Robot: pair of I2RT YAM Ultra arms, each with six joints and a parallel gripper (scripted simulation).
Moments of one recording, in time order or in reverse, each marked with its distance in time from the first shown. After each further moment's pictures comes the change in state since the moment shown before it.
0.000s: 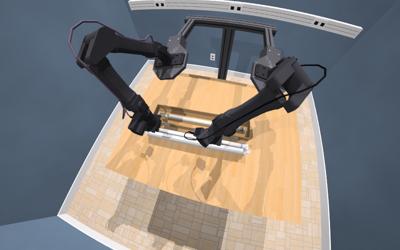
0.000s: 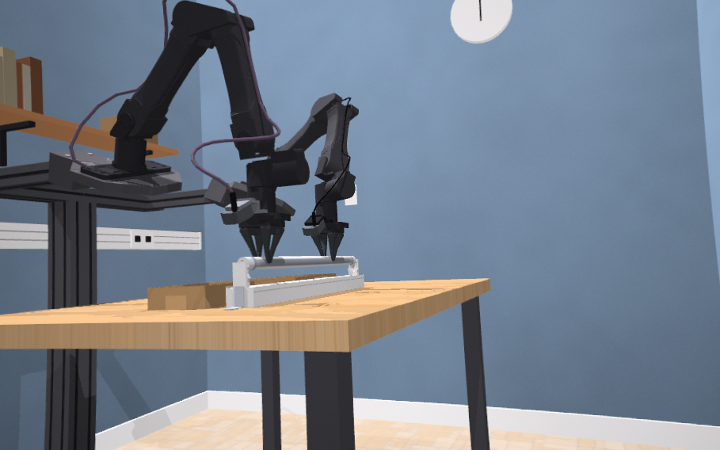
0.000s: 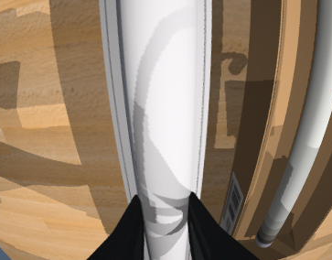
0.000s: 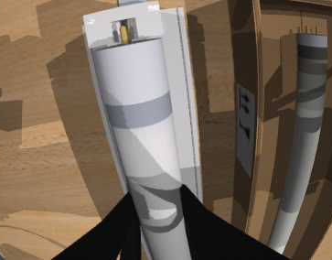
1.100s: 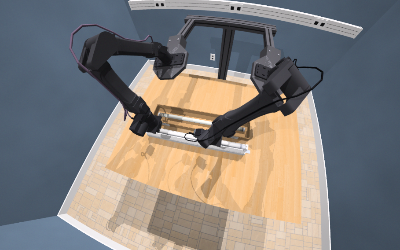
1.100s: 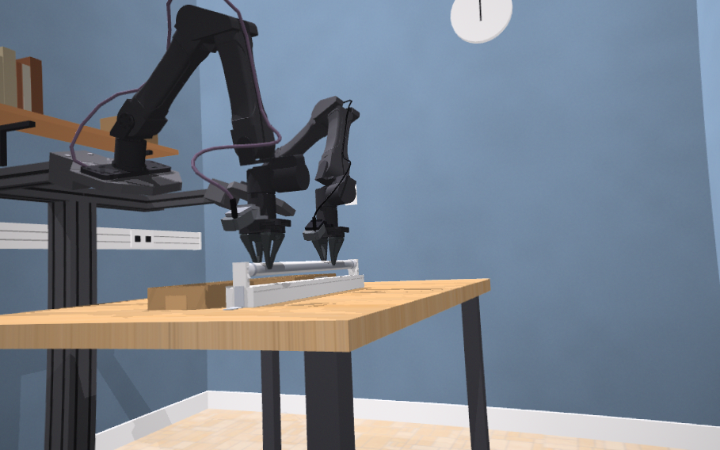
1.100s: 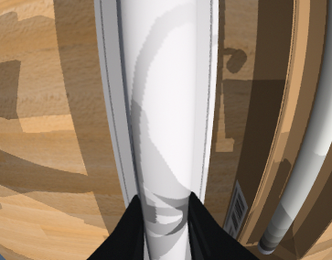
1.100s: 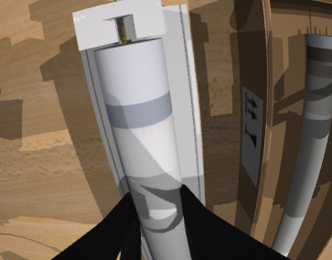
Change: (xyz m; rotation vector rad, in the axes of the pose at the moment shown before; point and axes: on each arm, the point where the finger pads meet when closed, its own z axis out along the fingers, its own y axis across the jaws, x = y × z) left arm 0.000 0.000 0.012 0.000 0.000 -0.001; right arm 0.000 0.000 0.012 -0.001 0.001 0.000
